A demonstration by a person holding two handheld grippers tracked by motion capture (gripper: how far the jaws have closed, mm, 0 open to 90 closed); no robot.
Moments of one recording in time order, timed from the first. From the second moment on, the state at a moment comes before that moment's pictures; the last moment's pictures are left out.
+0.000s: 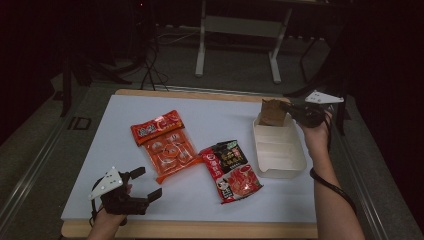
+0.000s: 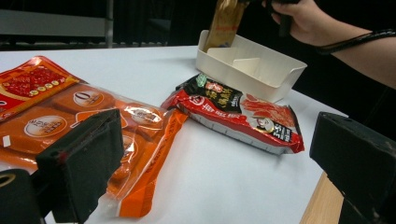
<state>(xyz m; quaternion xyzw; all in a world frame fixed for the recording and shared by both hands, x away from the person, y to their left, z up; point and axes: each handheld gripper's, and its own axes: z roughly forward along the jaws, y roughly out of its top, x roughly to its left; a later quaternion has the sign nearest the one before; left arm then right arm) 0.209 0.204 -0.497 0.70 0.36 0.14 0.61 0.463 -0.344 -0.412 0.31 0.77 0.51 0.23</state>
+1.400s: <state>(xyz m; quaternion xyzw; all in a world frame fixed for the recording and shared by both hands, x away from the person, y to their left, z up) 0.207 0.192 -0.492 0.71 0.33 0.15 0.60 0.351 -0.309 -0.372 0.33 0.74 0.54 0.22</state>
